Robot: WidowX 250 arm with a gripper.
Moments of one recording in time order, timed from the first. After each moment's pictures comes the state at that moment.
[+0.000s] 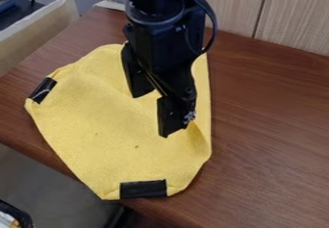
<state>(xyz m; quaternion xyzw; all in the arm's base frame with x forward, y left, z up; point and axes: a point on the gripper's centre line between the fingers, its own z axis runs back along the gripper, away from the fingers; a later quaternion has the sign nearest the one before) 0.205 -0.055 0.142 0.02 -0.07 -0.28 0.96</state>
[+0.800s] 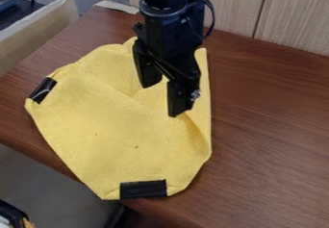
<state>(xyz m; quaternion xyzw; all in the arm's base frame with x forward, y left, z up) 0.254 -0.034 0.114 0.00 -0.06 -0.25 0.97</state>
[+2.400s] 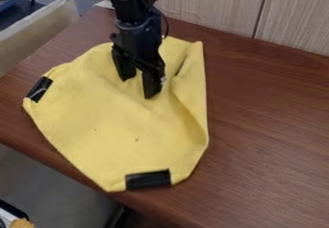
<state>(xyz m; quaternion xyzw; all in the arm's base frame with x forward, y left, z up) 0.321 0.057 0.051 0.02 -0.07 -0.14 0.99</state>
